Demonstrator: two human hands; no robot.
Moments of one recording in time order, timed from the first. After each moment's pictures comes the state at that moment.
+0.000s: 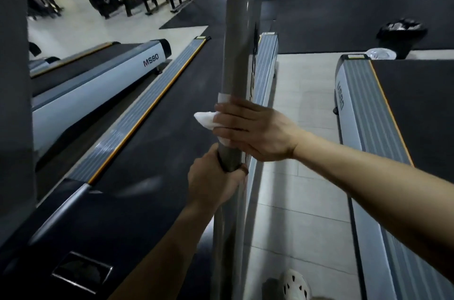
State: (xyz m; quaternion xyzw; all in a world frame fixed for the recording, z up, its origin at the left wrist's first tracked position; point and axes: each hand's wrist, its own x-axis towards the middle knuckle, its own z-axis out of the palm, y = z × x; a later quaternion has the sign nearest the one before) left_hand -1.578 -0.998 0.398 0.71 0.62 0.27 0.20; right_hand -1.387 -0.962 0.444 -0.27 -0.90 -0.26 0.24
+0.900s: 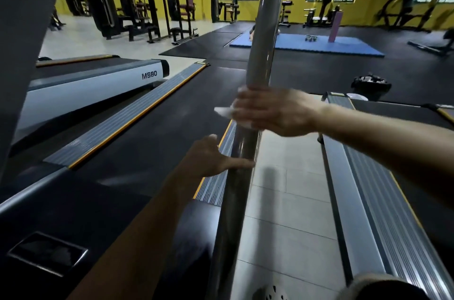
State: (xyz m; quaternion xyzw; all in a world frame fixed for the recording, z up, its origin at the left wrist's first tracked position) left_hand -1.643 -0.992 0.358 0.78 0.55 0.16 0.24; right_hand -1.405 -1.009 0.452 -0.26 -0.91 -0.31 0.07
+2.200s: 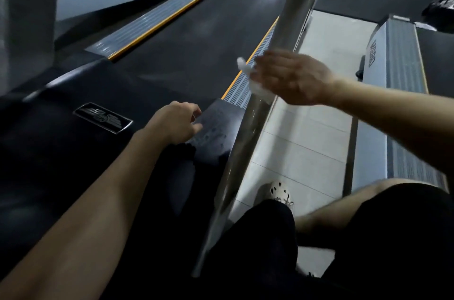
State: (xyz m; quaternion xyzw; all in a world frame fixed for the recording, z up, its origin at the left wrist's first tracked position) left_hand -1.797 -1.115 0.262 0.78 0.60 0.05 0.17; right_hand -1.472 -1.083 0.333 -0.17 -0.94 -0.27 0.15
